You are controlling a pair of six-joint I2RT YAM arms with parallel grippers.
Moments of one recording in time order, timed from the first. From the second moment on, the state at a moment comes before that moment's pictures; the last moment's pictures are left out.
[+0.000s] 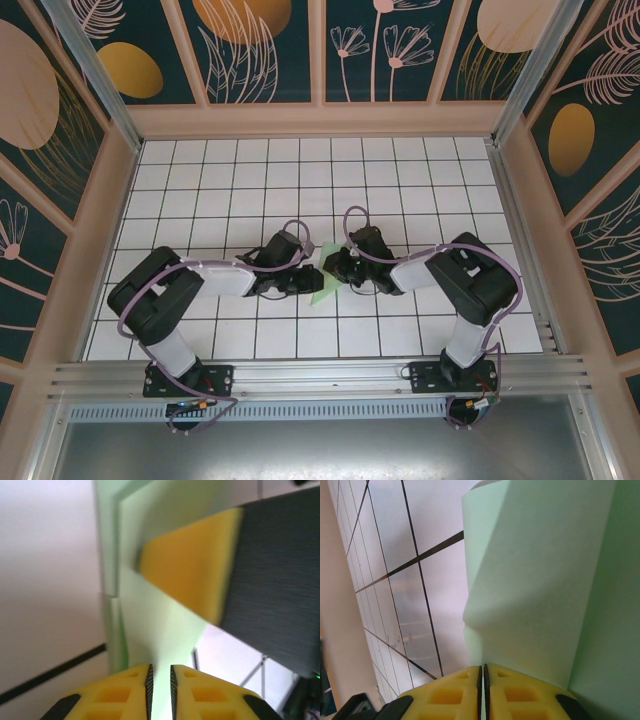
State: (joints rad) left arm -0.74 1.70 0.70 0.10 0.42 -0.80; right arm 0.68 1.77 0.62 0.44 -0.38 1.13
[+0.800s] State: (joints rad) left arm -0.75 1.68 0.63 0.18 0.36 -0.77; right arm 0.63 1.56 0.68 0.22 -0.32 0.99
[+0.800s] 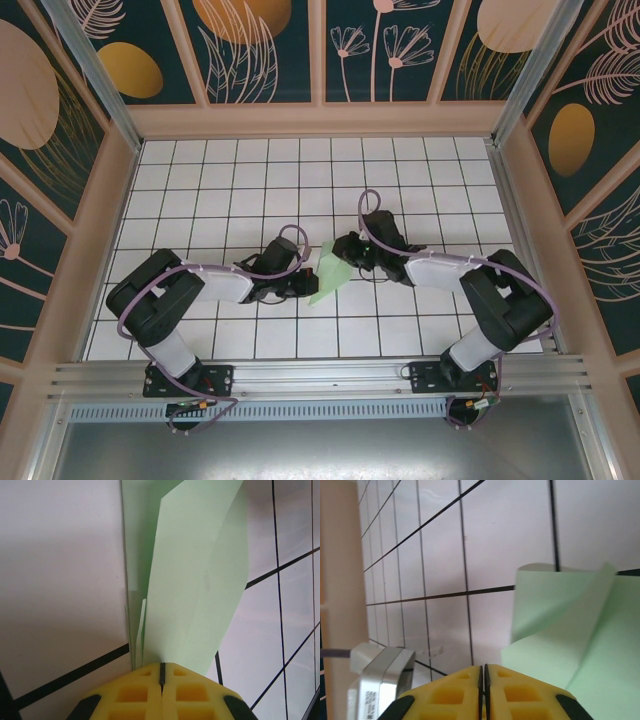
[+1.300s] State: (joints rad) left arm -0.75 1.68 0.63 0.18 0.36 -0.77; right arm 0.72 1.64 0.67 0.22 -0.31 0.99
